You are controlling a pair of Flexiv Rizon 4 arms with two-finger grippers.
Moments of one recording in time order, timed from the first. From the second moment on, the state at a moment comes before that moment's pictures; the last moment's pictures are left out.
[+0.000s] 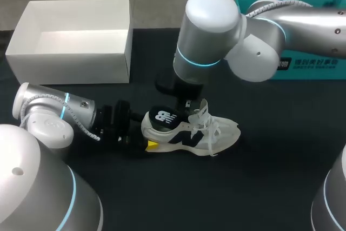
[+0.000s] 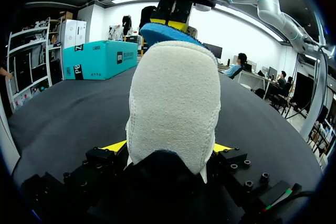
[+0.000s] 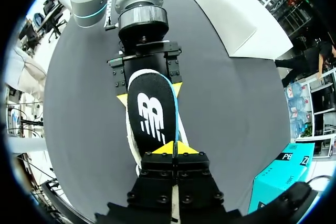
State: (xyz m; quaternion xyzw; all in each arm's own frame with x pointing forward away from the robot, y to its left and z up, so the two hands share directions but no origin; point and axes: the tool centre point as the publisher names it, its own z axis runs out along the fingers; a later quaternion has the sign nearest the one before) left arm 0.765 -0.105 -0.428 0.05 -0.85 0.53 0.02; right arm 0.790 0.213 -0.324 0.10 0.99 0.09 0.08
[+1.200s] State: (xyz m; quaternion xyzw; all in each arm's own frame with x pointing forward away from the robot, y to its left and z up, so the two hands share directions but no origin) left arm 0.765 -0.105 -0.428 0.05 -0.85 0.53 0.02; right arm 0.797 0.239 -0.330 -0.02 0.96 0.27 -0.04
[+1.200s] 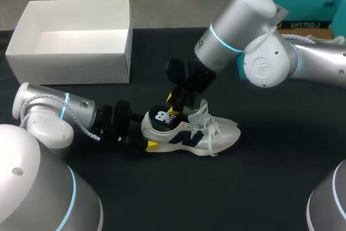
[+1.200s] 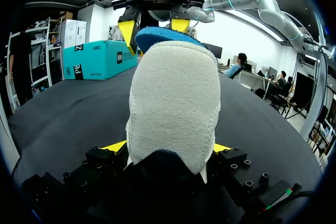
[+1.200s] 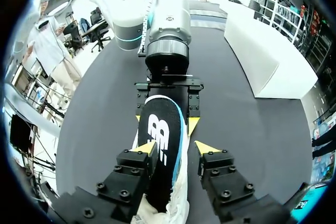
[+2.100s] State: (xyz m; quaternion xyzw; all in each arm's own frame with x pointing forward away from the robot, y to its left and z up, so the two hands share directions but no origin) left arm 0.765 -0.105 -0.428 0.05 -0.85 0.53 0.02; right arm 0.796 0.255 -0.341 -0.05 0.95 0.27 -0.12
